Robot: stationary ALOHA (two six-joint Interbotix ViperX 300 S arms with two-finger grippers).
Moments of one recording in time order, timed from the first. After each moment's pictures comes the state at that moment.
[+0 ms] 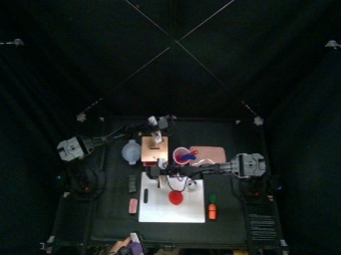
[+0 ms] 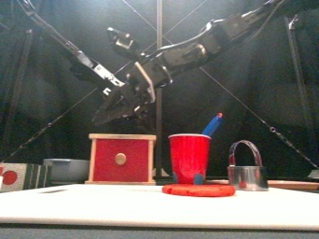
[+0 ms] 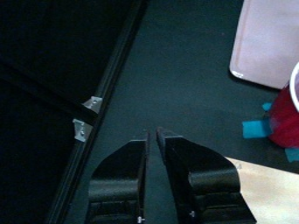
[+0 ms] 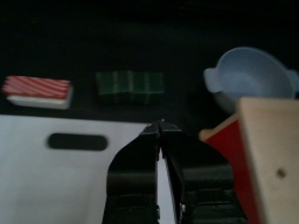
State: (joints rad) left arm 0.58 0.09 0.37 -0.36 0.10 0.64; right arm -0.04 0.15 0.39 -0.10 0.03 0.02
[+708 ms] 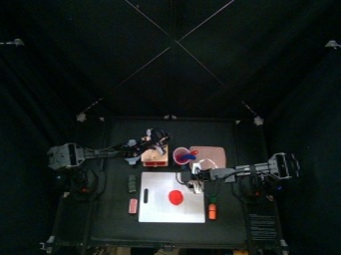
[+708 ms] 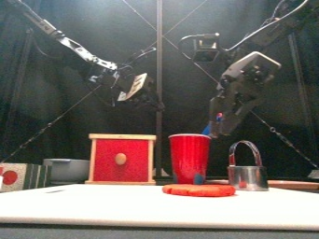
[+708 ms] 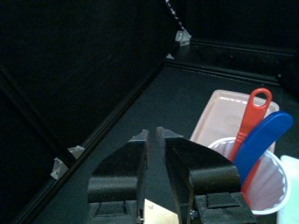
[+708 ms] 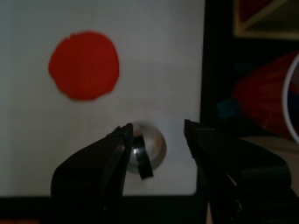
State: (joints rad) left arm 0.23 -0.01 0.64 -0.65 -0.56 0.63; right arm 0.04 -0.21 0.73 -0.12 0.56 -0.06
